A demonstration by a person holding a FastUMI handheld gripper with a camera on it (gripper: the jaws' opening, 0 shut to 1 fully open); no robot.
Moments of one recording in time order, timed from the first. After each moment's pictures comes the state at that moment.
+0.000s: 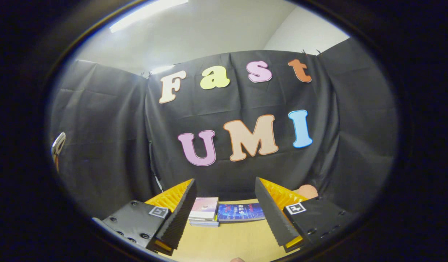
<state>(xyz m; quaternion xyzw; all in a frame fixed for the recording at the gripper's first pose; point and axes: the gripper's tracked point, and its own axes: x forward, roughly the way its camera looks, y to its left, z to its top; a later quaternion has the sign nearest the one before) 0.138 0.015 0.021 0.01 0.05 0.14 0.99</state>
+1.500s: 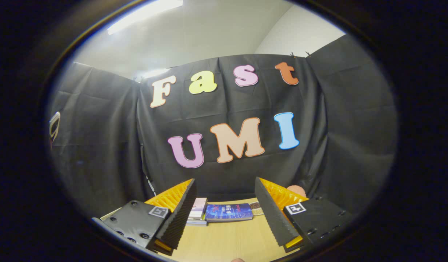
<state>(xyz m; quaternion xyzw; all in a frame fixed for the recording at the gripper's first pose) 0.129 -0.047 0.018 0.02 0.03 0.11 0.99</state>
